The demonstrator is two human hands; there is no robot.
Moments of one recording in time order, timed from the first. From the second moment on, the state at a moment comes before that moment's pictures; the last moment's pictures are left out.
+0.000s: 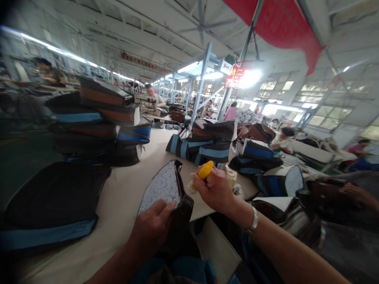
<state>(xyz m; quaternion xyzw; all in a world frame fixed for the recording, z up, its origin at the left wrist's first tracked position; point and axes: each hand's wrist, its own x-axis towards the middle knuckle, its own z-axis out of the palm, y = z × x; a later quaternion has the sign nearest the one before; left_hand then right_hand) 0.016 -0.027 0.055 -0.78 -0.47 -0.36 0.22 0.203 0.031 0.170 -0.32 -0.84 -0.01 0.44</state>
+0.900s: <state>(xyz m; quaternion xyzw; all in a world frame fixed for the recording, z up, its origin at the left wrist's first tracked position) 0.022 -0.030 0.057 -0.78 -0.49 -0.38 -0.07 0.198 0.009 0.172 -0.18 -0.93 -0.02 0.31</state>
